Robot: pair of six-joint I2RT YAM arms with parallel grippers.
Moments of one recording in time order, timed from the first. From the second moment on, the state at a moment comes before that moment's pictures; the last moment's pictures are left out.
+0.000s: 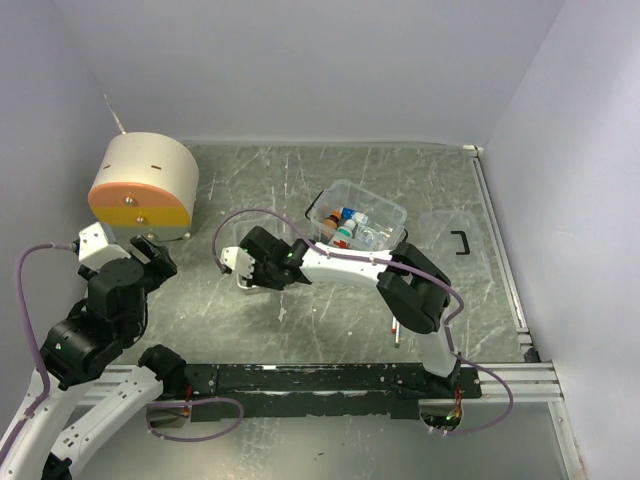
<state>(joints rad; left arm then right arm) -0.57 0.45 0.91 -0.89 -0.79 -0.67 1.06 1.99 1.43 -0.41 -0.03 -0.47</state>
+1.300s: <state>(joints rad) -0.57 0.45 0.91 -0.89 -0.80 -0.67 1.04 2.12 1.63 -0.39 0.48 0.61</state>
